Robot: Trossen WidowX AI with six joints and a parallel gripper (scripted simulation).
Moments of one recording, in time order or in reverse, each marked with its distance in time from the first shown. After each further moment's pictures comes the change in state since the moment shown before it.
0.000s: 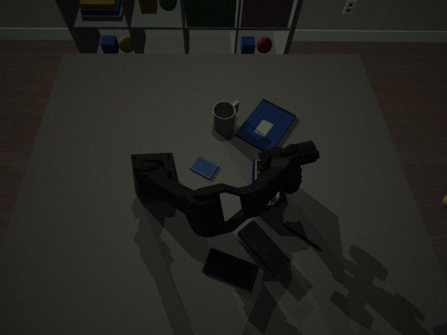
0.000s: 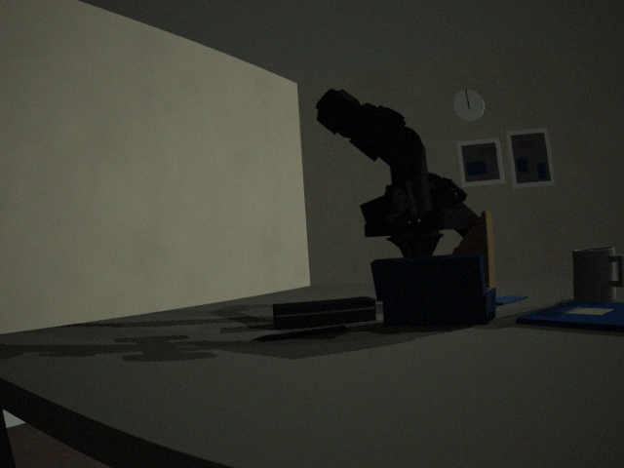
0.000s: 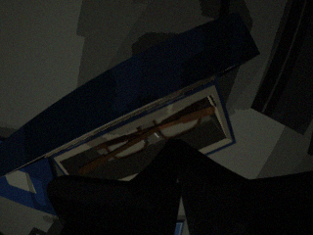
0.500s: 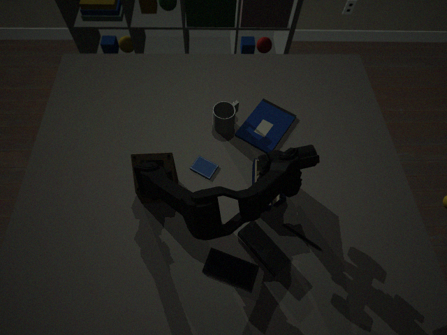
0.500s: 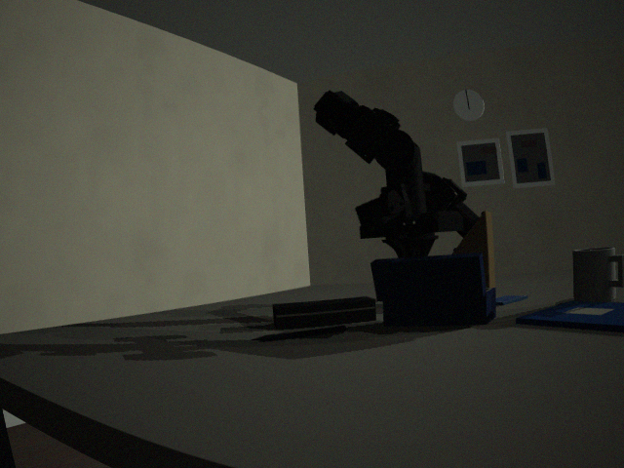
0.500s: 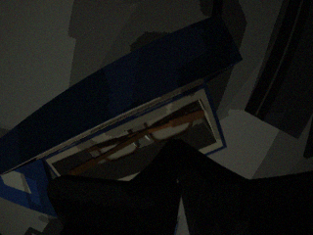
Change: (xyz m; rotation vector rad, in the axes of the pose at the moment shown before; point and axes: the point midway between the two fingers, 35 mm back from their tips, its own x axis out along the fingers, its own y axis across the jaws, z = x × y) arm 0.002 -0.009 0.003 -0.007 0.005 -0.005
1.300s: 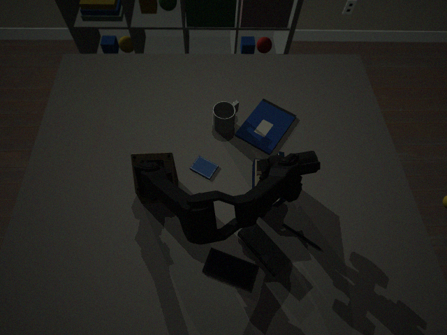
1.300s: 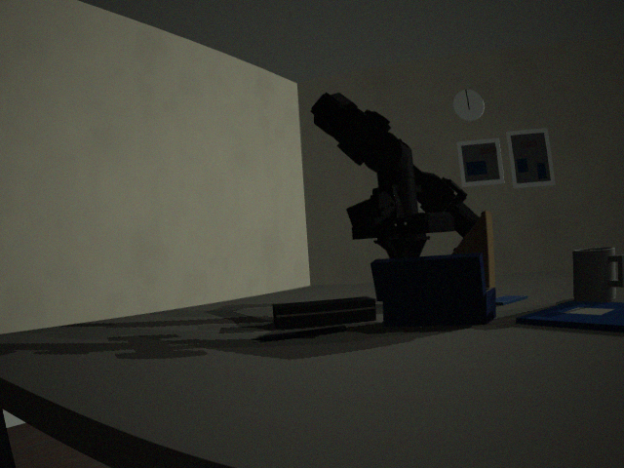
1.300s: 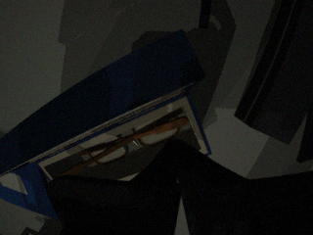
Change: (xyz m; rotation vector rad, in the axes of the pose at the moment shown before) arm 0.000 -0.012 0.006 -0.001 0.001 0.001
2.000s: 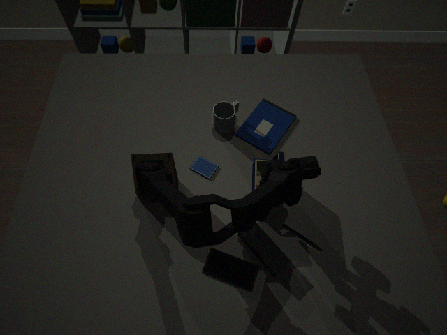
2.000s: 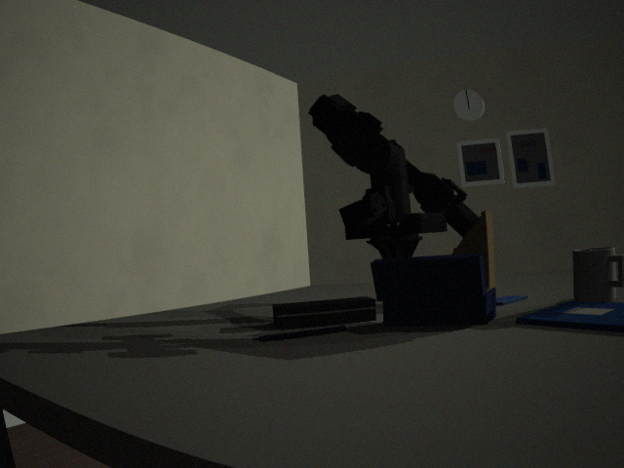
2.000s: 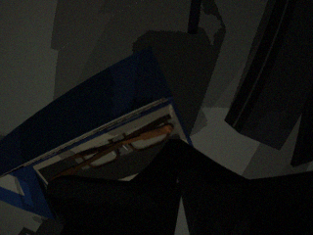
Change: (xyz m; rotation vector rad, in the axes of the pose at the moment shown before) arm 0.000 -0.011 0.006 -0.001 -0.002 0.000
